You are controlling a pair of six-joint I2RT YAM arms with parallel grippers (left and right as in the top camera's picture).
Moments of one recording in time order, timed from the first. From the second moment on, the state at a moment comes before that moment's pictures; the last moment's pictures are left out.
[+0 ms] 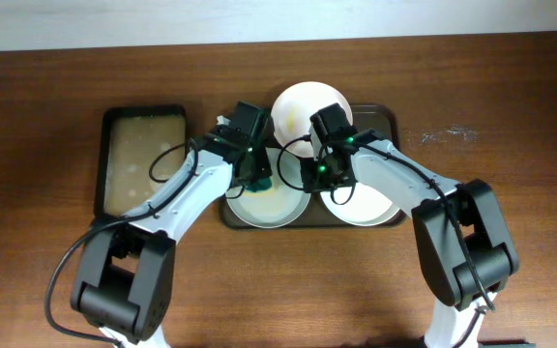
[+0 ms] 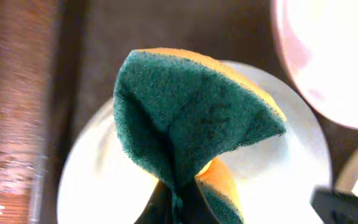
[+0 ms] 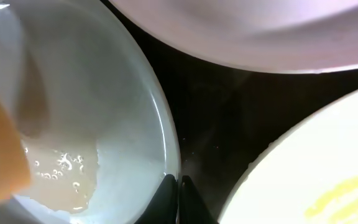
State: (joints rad) left arm -0.44 1.88 1.31 -0.63 -0.04 -0.62; right arm 0.40 1.98 1.30 -0.61 -0.23 0.30
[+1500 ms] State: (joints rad) left arm -0.12 1.37 1.14 -0.88 -0.37 -0.70; right arm 0.57 1.89 1.86 -1.08 0.32 0.27
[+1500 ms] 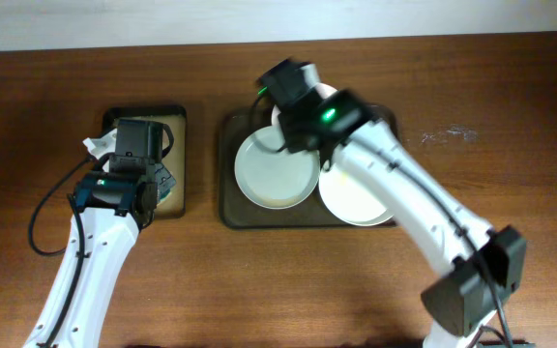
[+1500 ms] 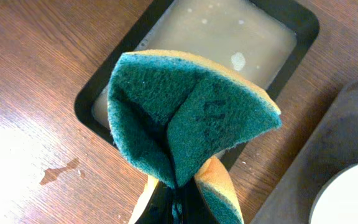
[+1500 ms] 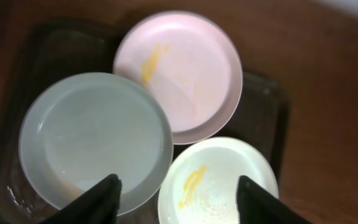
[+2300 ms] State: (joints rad) left arm -0.12 1.37 1.14 -0.88 -0.31 -0.70; right arm 0.35 2.23 1.79 -1.00 -0.19 0.07
